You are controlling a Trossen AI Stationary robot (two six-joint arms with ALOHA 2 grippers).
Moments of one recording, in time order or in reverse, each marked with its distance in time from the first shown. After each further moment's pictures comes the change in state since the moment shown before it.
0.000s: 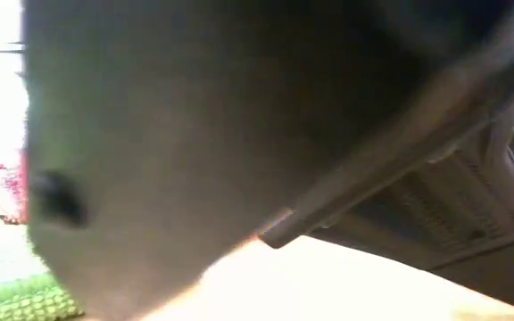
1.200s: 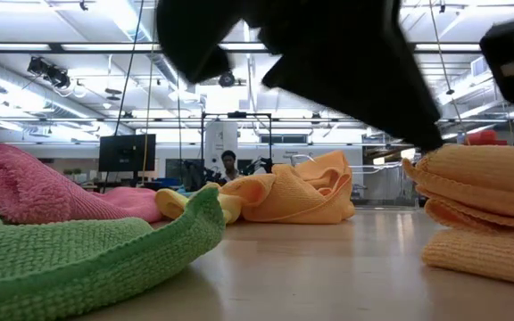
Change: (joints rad) left arm 0.057 -0.128 0.002 -0.199 -0.004 -0.050; right arm 0.063 0.312 0.237 -0.160 0.121 -0.225
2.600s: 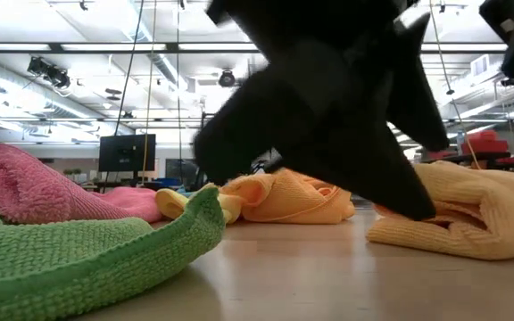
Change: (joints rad) left arm 0.027 0.058 0.000 0.046 -0.064 0.209; right arm -0.005 -0.302 0.000 -0.373 -0.018 0.262
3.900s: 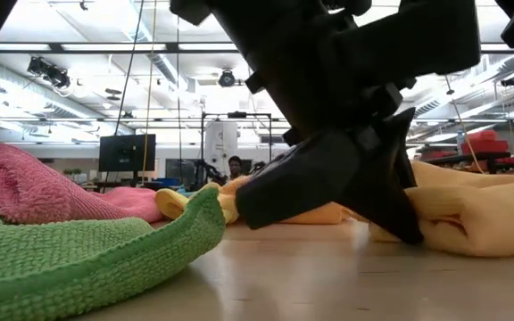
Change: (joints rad) left arm 0.105 0.050 -0.001 -0.009 0.139 -0.015; right arm 0.045 0.014 0.000 0.099 0.117 0.103
